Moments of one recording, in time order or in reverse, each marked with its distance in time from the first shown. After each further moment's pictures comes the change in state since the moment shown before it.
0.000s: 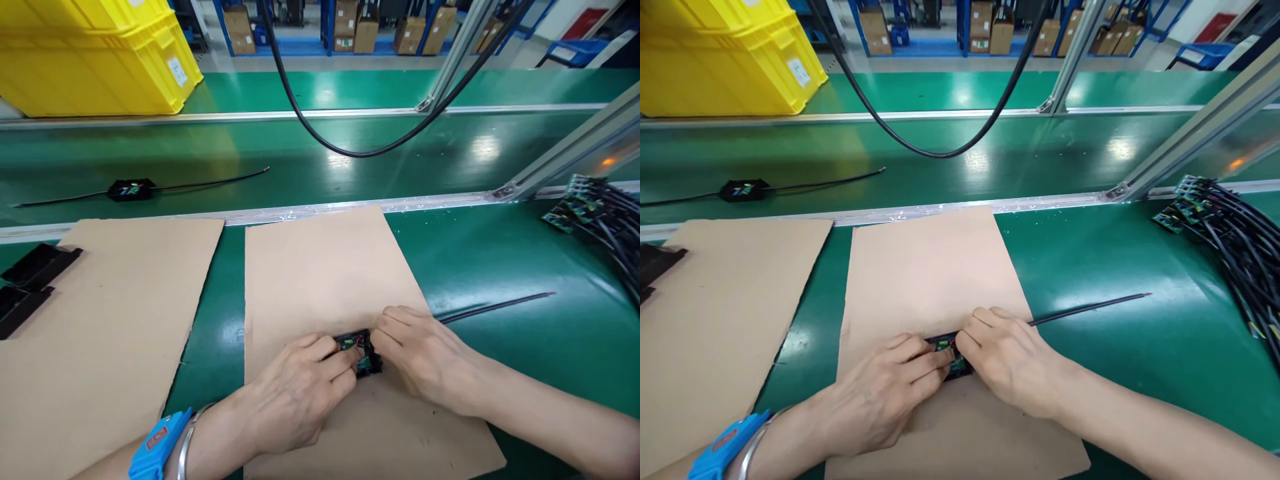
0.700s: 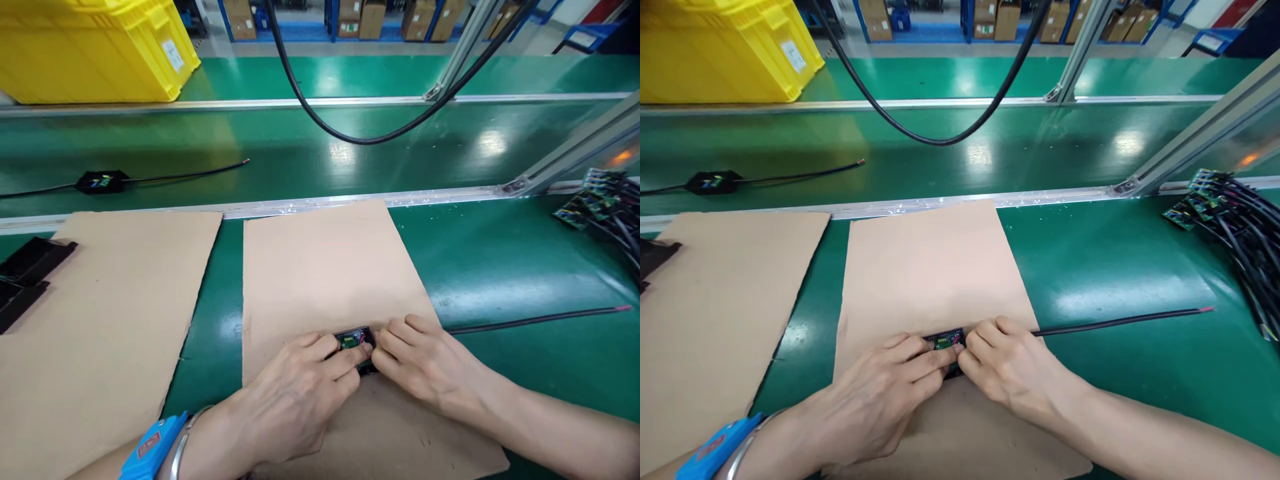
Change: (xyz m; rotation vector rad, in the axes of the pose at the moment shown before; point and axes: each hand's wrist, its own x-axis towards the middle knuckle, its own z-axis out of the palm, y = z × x) left_hand 0.004 0.007 -0.006 0.035 0.016 -0.050; right_hand -0.013 0.004 0.014 -0.345 -0.048 -0.138
